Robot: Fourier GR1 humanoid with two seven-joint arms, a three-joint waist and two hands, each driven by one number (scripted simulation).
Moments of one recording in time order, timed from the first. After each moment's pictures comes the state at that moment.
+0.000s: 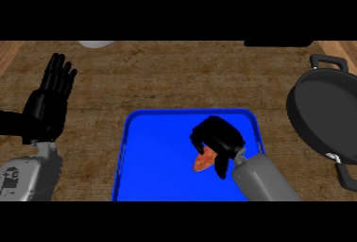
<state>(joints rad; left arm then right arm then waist) -0.26 0.21 0.08 -1.56 0.15 0.12 0.06 -0.37 -0.07 0.40 -1.22 1.02 0.15 -0.27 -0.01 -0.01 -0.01</state>
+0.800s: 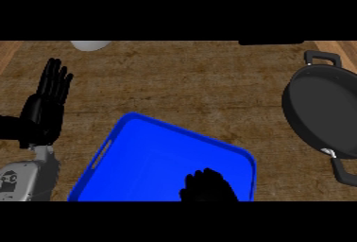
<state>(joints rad) -0.24 0.21 0.10 -1.55 0.14 0.12 0.05 0.10 -0.03 0.80 -1.93 1.41 0.08 0.31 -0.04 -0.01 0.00</state>
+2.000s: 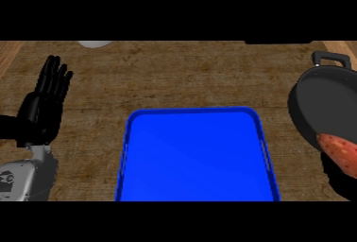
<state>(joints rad) -0.24 0.21 0.11 -1.58 0.15 0.09 0.06 0.08 -0.24 -0.15 -2.29 1.05 0.16 0.23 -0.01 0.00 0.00</state>
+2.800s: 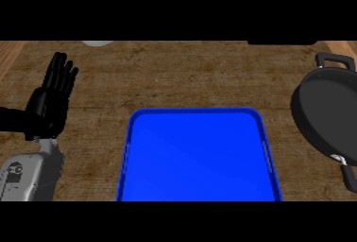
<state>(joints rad) -0.29 0.20 0.11 -1.51 0.14 0.08 0.02 -0.20 -0.54 -0.53 -1.41 0.71 0.01 -0.29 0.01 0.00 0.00</state>
